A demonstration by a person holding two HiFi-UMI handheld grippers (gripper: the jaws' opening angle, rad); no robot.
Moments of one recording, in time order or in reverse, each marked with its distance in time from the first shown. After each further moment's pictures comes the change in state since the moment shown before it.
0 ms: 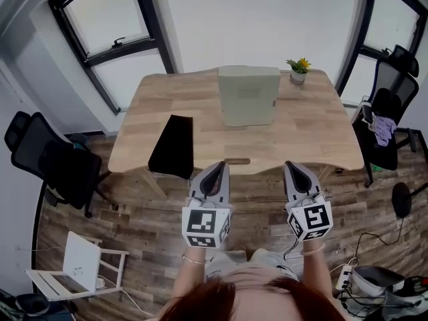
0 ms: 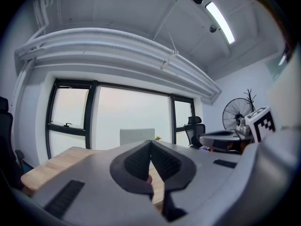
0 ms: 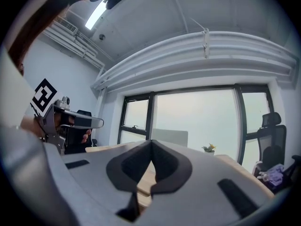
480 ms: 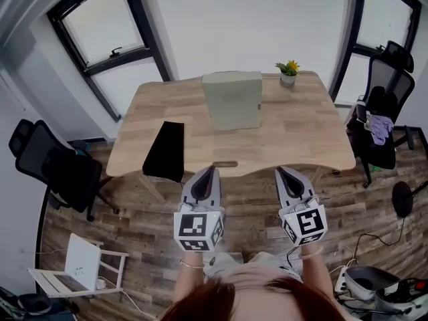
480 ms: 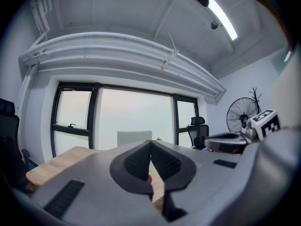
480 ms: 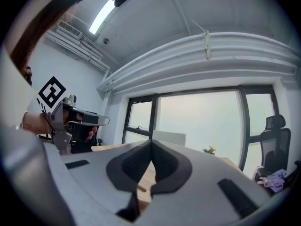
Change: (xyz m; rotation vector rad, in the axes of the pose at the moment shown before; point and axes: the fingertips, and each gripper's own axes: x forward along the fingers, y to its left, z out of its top) left arm -0.001 -0.048 0.020 -0.007 0.006 0.065; right arm -0.043 -0.030 0.011 -0.028 -0.014 0.066
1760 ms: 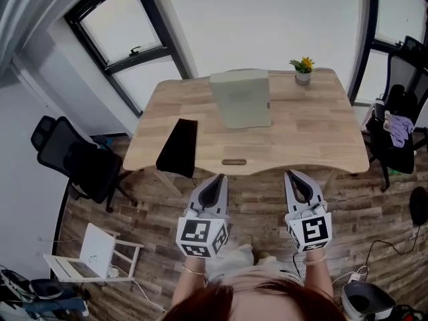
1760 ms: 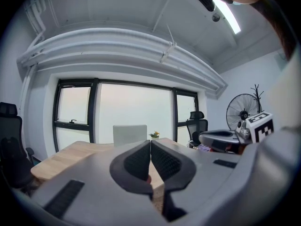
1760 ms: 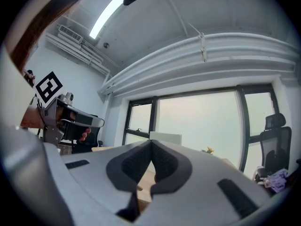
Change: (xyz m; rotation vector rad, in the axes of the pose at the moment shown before) left arm -0.006 -0.049 -0.003 0.002 0.087 0.015; right arm -0.026 -0.033 -0.002 0.001 -0.043 0.019
